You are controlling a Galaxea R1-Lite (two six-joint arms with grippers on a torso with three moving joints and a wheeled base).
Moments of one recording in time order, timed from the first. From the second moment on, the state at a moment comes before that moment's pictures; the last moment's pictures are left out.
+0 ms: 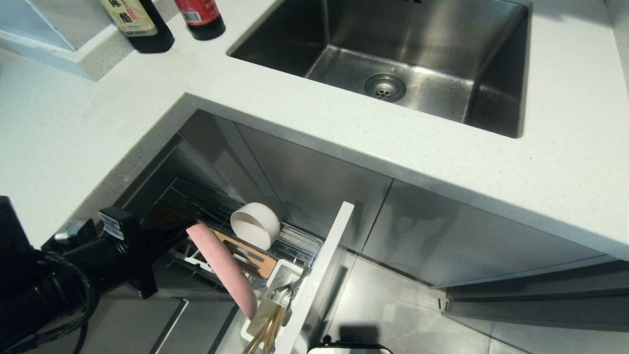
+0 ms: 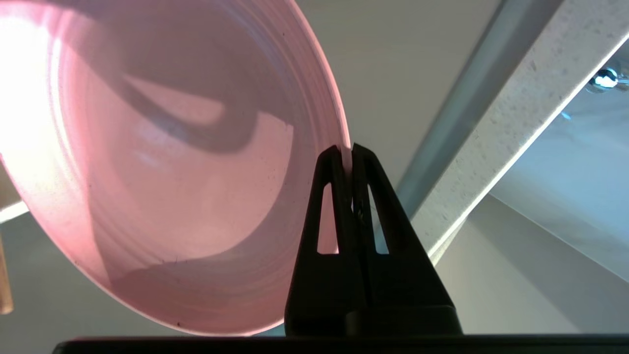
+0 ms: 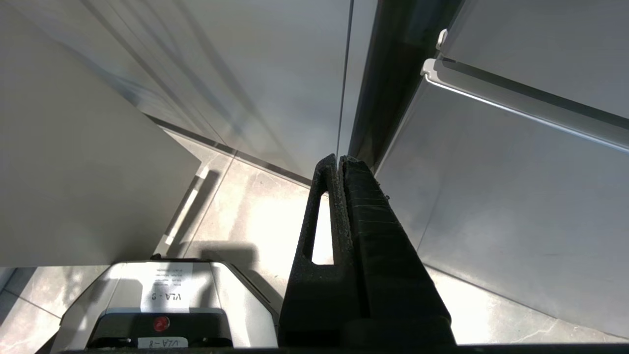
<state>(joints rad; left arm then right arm) -0.12 1.24 -0.38 -0.67 -0.24 -1.45 0.01 0.00 0.00 0.00 0.00 0.02</state>
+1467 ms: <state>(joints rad) -0.11 1.35 -0.38 -0.77 -0.25 -1.44 0.01 0.00 0.00 0.00 0.00 0.02</state>
